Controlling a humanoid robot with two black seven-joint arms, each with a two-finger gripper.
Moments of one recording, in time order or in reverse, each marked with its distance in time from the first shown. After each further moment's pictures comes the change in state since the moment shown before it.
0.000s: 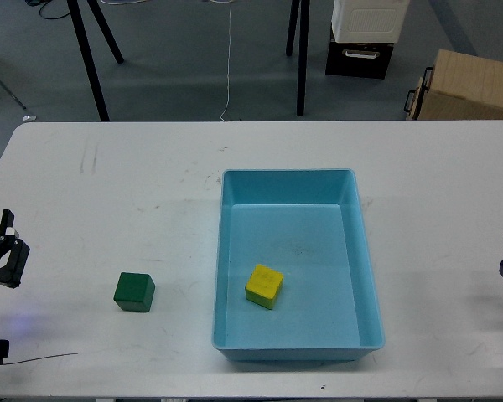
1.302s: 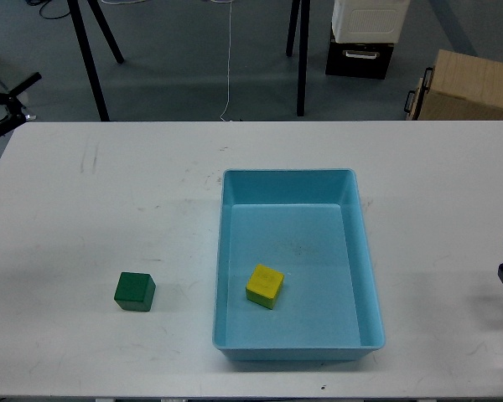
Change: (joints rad) left arm -1.089 0.752 0.734 0.081 0.063 0.083 0.248; right arm 0.022 0.062 -0.008 -0.050 -0.025 0.000 0.005
